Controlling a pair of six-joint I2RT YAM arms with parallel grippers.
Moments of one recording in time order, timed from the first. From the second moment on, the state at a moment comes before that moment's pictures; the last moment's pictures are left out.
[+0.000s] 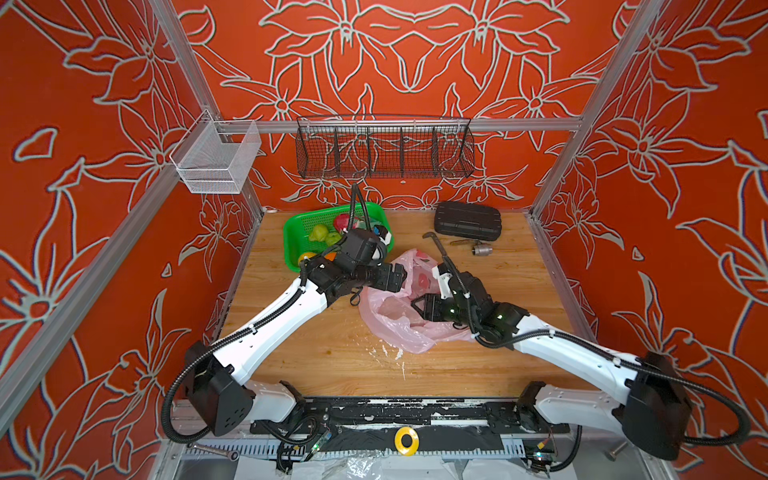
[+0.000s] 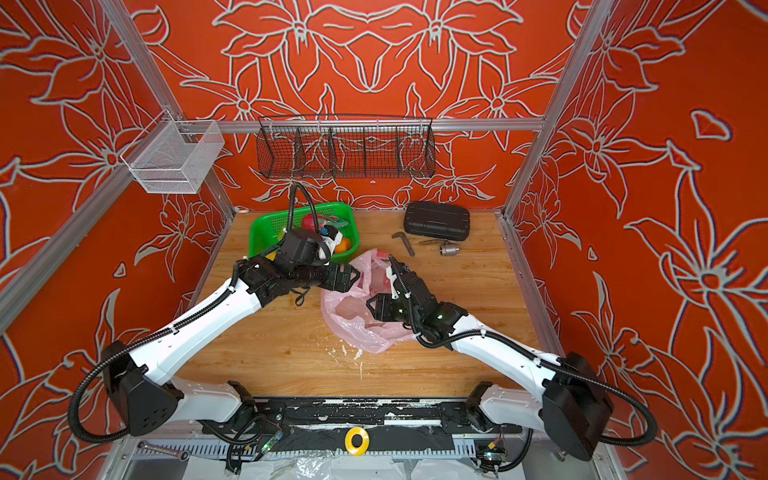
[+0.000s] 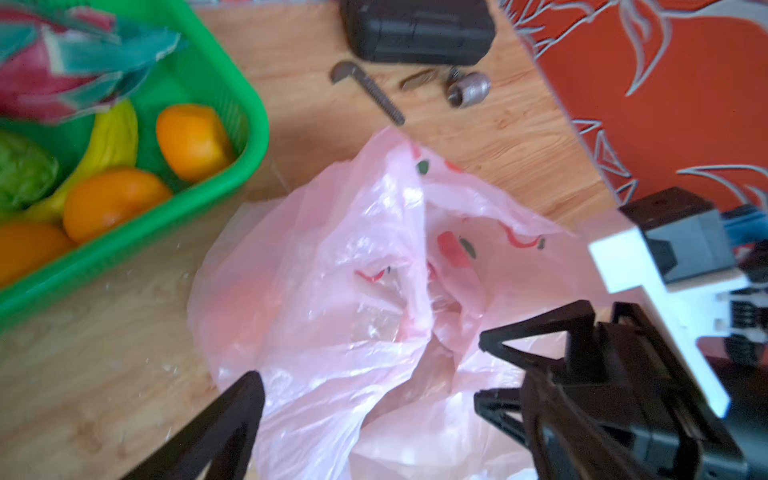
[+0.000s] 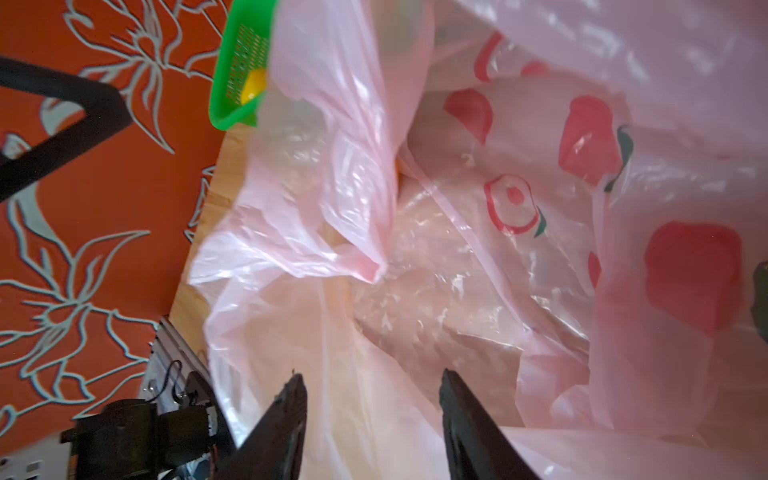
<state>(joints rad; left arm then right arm) -0.61 1.38 1.28 -0.70 0.07 -0.30 0.76 1.22 0.74 -0.19 -0.13 0.75</state>
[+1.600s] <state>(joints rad) -0.28 0.95 0.83 -0.55 0.05 -0.55 0.78 1.74 0.90 0.27 -0.26 0.81</state>
